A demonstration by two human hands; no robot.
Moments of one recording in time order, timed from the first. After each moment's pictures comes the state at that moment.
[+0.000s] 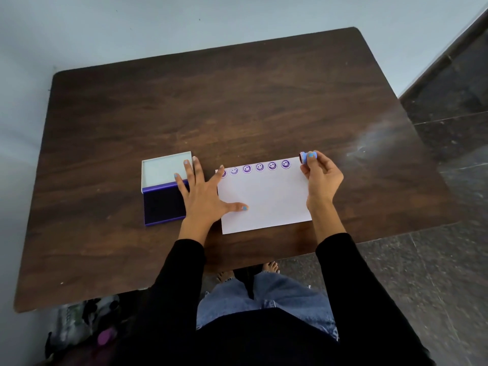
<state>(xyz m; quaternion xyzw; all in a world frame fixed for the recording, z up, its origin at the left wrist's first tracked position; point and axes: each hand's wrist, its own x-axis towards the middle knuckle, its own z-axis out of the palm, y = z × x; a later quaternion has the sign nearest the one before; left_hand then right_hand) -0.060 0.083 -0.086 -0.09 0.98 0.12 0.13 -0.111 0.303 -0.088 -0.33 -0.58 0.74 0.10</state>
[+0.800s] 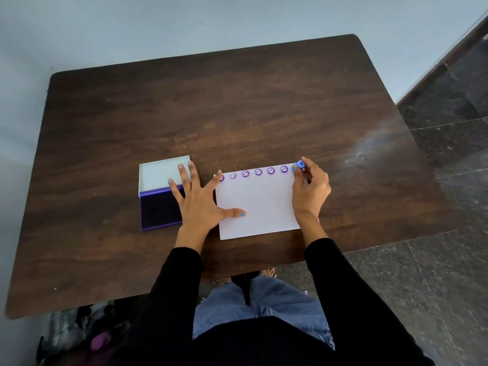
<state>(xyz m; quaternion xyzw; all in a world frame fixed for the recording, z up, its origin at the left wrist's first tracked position) -0.058 0.082 -0.084 -0.11 0.98 0.12 0.12 -0.101 0.291 -0.103 -0.19 -0.84 0.49 0.16</state>
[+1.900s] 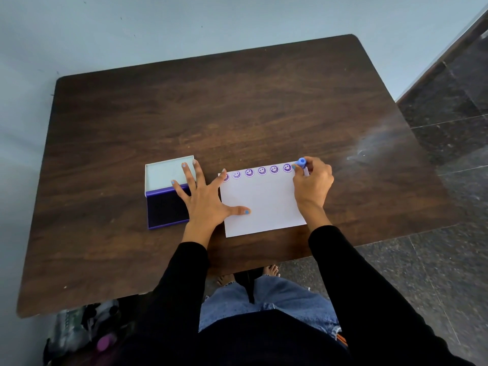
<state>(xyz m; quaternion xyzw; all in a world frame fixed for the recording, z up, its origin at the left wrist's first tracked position) -0.061 0.081 -0.088 -0.11 0.98 0.12 0.13 -0.107 0.286 -0.089 -0.19 -0.87 0.43 0.14</state>
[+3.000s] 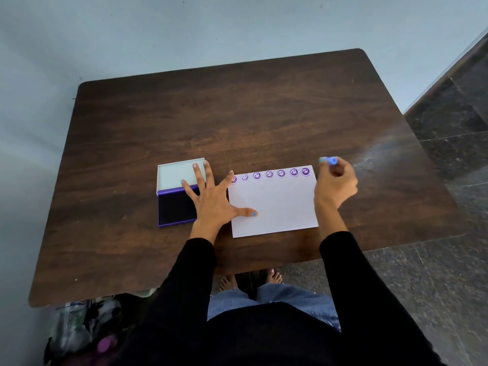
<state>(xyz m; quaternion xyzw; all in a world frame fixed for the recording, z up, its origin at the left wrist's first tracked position) -0.059 0.077 -0.086 -0.10 0.98 0.13 0.13 -0.110 0.294 -0.067 -0.35 -0.73 0.54 0.22</state>
